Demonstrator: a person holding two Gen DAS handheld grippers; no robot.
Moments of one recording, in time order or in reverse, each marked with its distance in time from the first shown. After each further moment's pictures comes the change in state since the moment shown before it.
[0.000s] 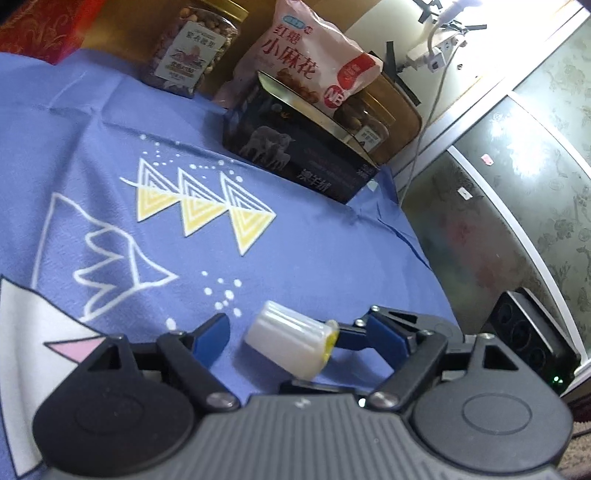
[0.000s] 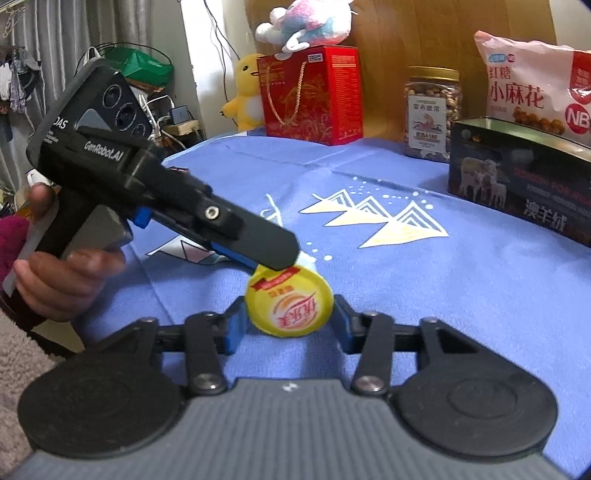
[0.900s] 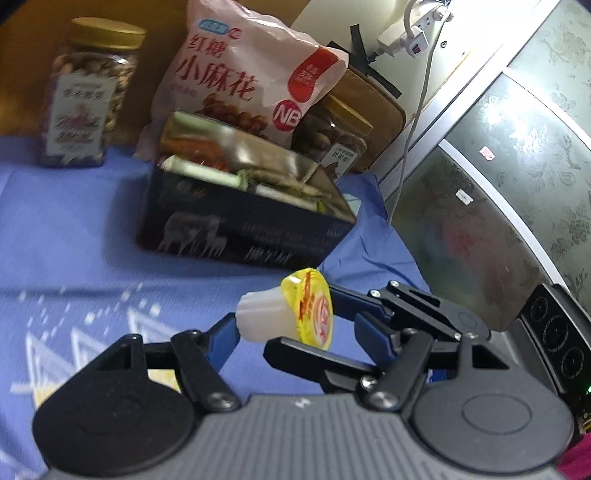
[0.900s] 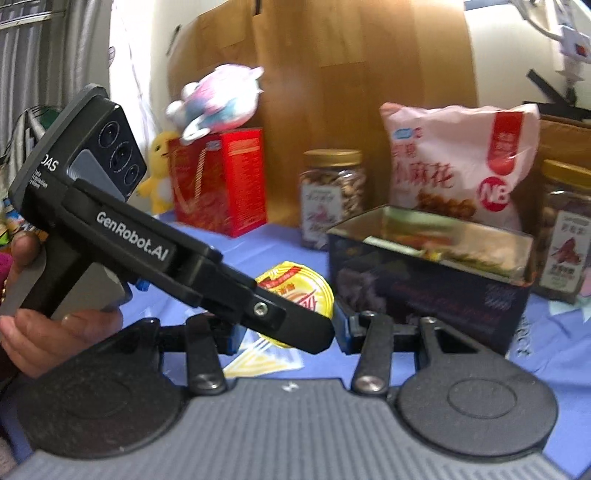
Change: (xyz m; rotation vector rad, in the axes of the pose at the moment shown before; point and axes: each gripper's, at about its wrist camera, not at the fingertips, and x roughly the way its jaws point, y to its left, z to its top) left arm 0.089 -0.048 0.110 0.140 0.043 0.005; right arm -0.016 -0.082 0.059 0.033 -0.243 -0.222
